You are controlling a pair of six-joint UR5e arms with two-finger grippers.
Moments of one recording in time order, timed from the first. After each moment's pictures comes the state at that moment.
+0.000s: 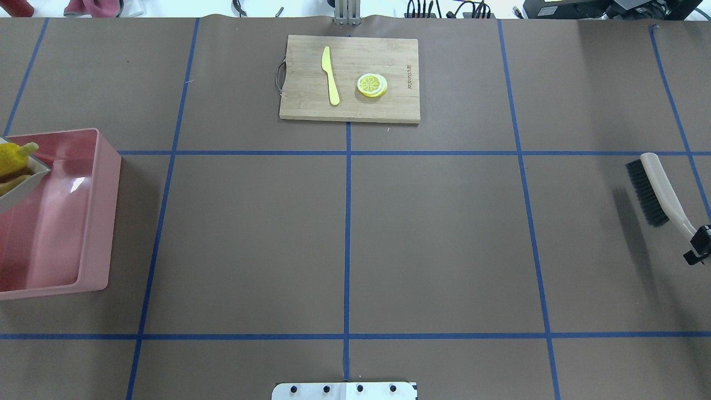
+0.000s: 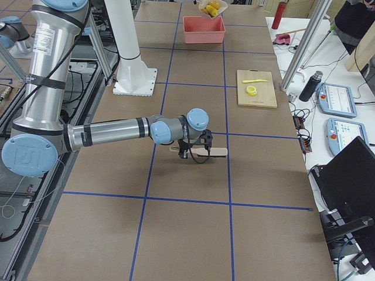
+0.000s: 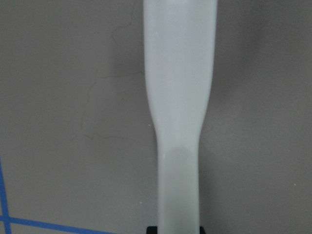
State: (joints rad) left arm -1.35 -1.06 -1.93 -2.35 -2.32 -0.03; right arm 1.12 -1.84 1.92 -1.54 2.46 0.31
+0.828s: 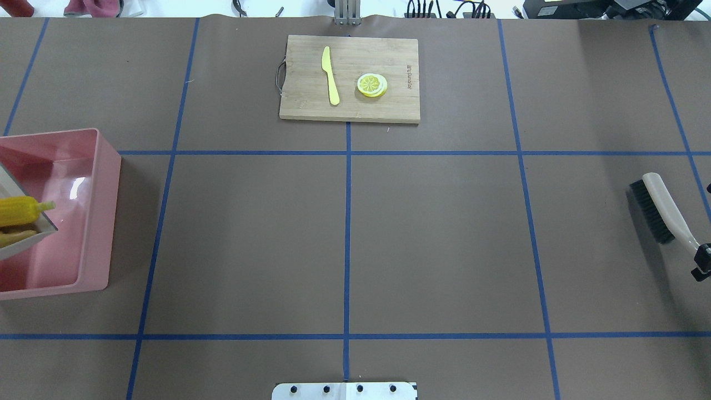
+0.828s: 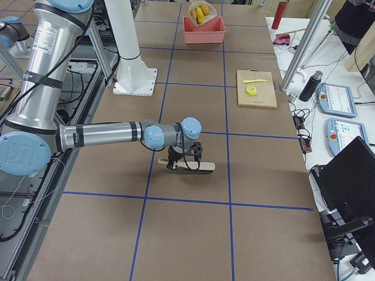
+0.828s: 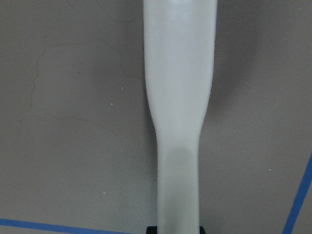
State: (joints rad) left arm -1.35 -1.07 -2.14 -1.74 -2.31 0.45; right arm 1.07 -1.86 1.90 -1.55 2.41 0.31
